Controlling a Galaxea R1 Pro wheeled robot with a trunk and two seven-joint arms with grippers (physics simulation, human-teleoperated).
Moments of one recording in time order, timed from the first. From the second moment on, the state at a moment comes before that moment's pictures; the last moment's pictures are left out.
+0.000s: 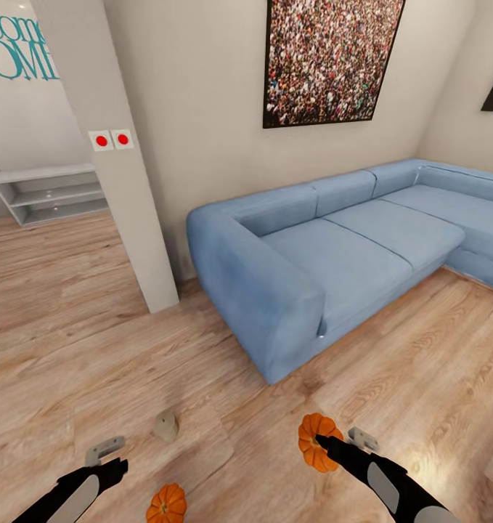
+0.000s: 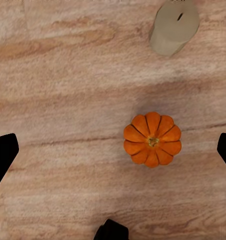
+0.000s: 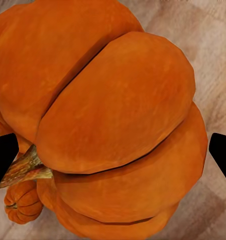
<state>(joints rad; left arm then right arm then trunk) -0.38 0.32 -0.47 -0.70 0.97 0.27 0.39 -0.54 -0.10 0.03 -0.32 -0.52 0.17 0.23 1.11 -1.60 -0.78</state>
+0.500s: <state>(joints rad) -0.38 0.32 -0.47 -0.70 0.97 0.27 0.39 -0.54 -0.11 0.03 -0.32 -0.52 0.17 0.23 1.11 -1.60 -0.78</state>
